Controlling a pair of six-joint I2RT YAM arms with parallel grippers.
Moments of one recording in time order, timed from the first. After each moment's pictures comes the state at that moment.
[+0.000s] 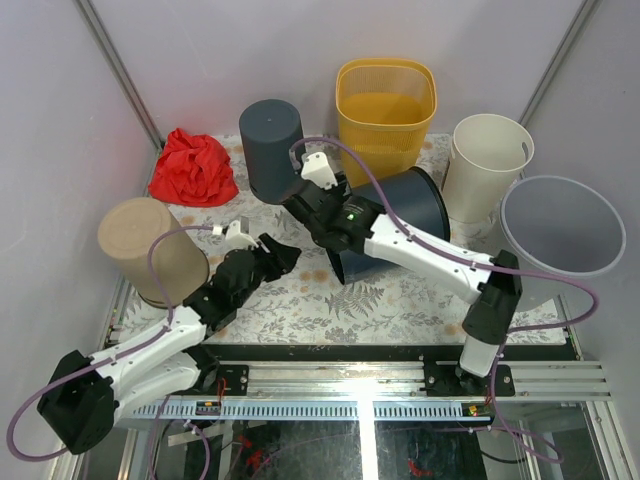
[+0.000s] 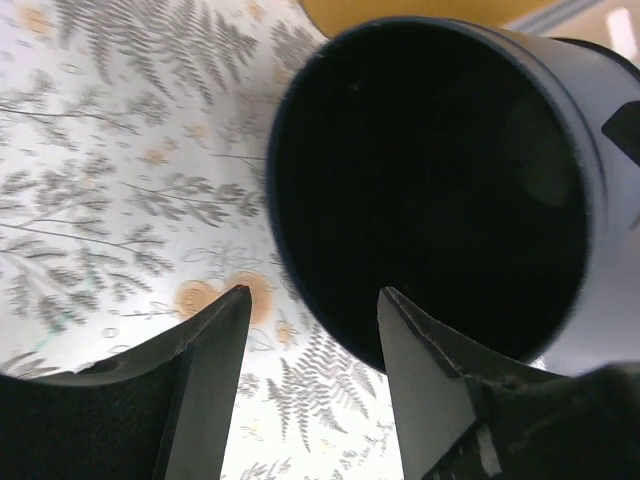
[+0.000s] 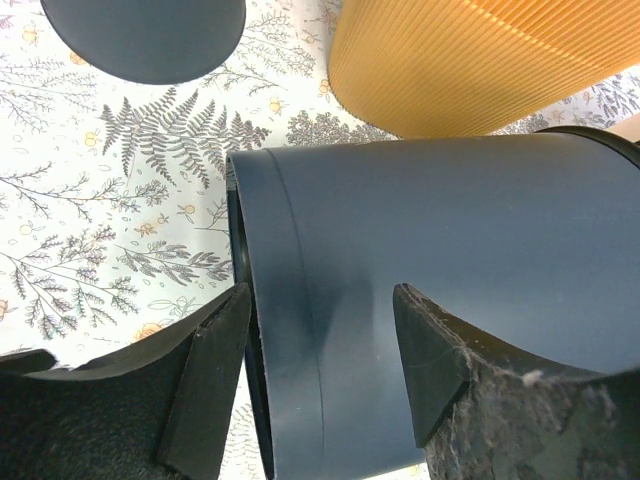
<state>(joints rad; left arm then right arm) -0.67 0.89 0.39 0.16 -0.26 -0.89 1.04 1.80 1.78 -0.81 0.83 0.34</state>
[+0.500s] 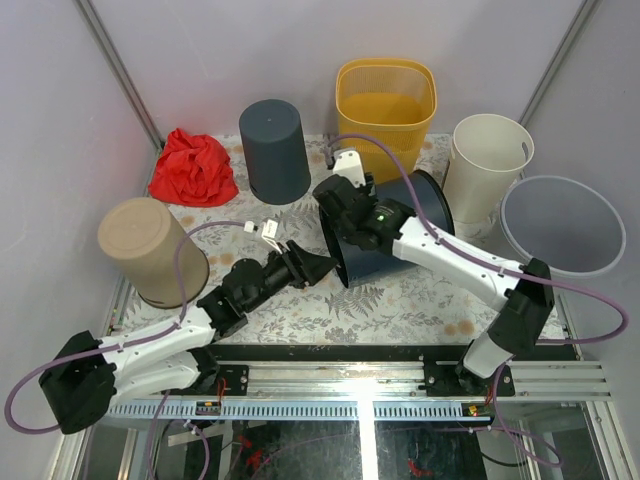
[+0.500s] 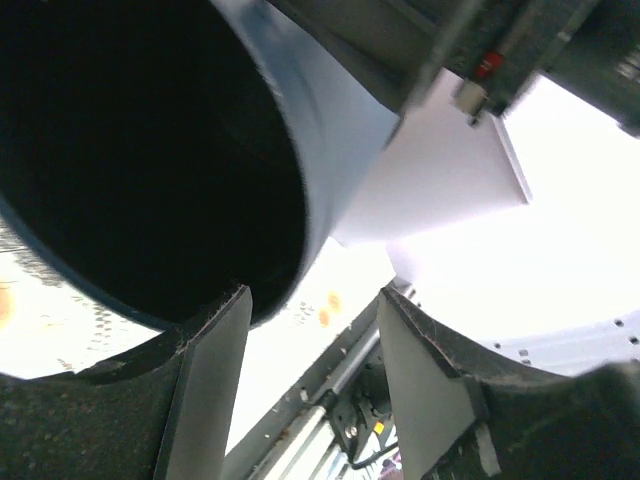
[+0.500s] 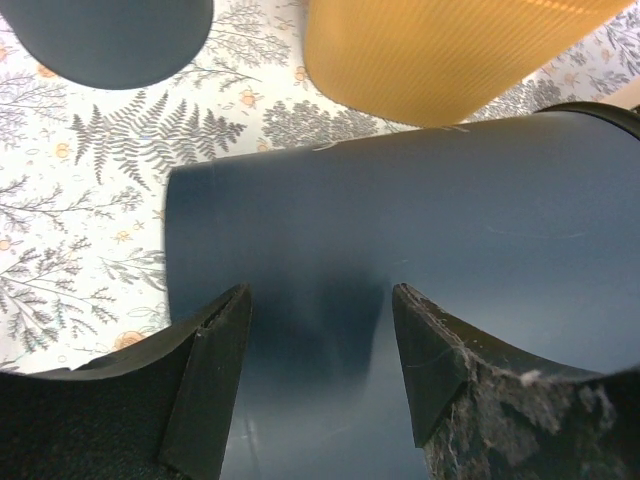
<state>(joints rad) -0.84 0.98 0.39 0.51 -0.03 -0.95 0.94 1.64 1.54 -0.67 0.74 0.36</state>
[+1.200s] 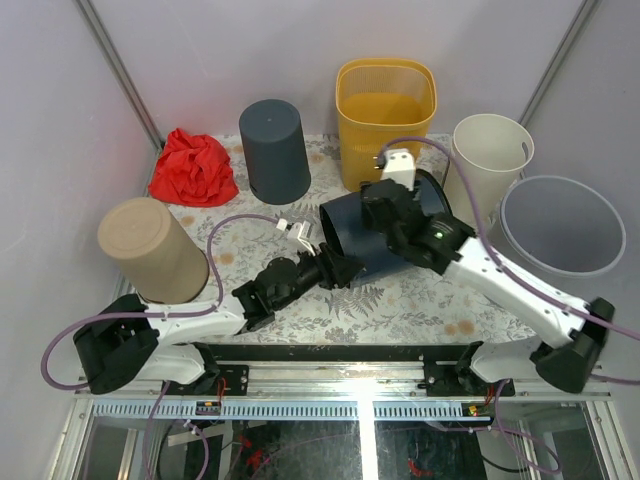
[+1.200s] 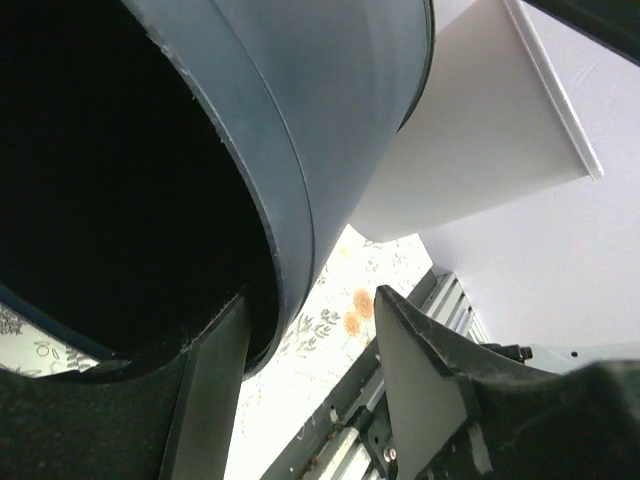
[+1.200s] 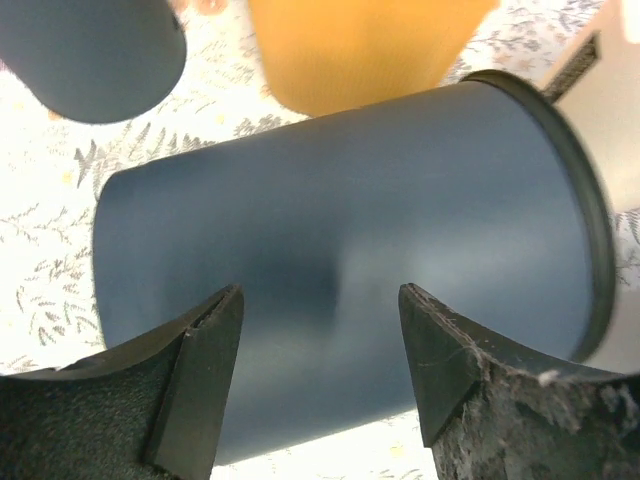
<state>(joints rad) -0.98 1.27 0.50 0.67 -0.13 -0.85 0.89 1.37 1.36 -0.66 0.71 0.39</state>
